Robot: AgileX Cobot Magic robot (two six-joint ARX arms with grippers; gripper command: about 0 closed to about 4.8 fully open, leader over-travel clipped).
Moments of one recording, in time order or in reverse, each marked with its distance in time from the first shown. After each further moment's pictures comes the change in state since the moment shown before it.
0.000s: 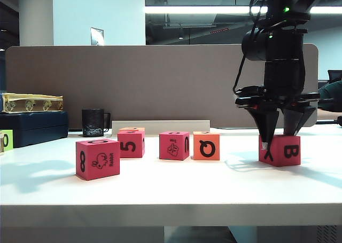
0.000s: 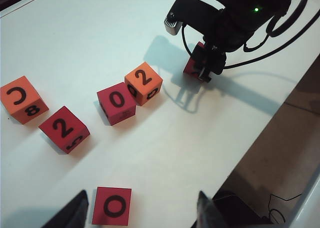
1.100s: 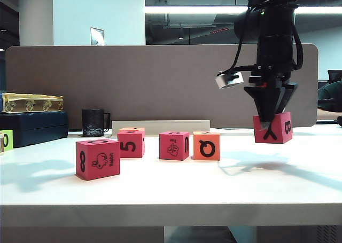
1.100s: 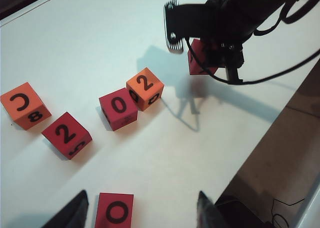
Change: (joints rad) left arm 0.000 0.000 0.000 0.022 0.000 0.000; right arm 0.028 -0.002 0.155 -0.161 0.007 -0.510
